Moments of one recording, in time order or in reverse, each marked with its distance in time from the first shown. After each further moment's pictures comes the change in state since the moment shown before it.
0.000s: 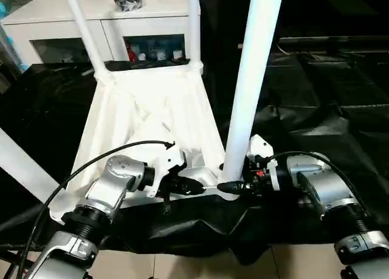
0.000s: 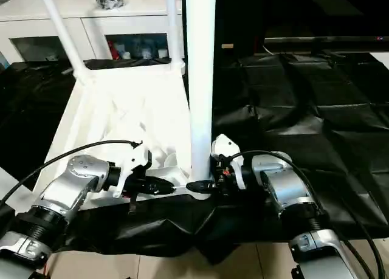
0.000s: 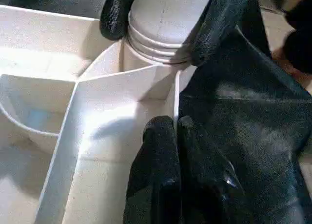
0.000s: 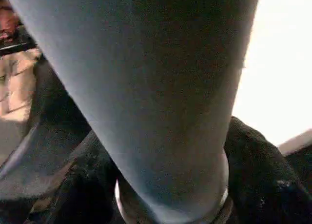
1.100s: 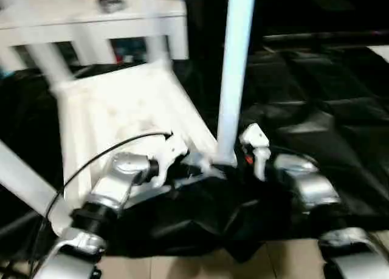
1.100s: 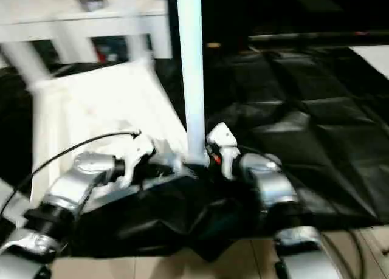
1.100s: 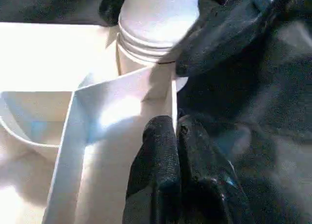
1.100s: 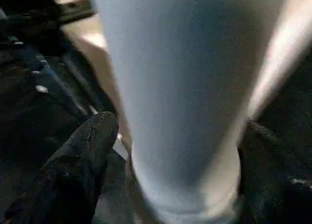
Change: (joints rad) left arm -0.032 -0.033 0.009 0.019 0.053 -0.001 0.112; right arm -0.034 0.082 -0.048 0.101 -0.012 -0.080 -0.172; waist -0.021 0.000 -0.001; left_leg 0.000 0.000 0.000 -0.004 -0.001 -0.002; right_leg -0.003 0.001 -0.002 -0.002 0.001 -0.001
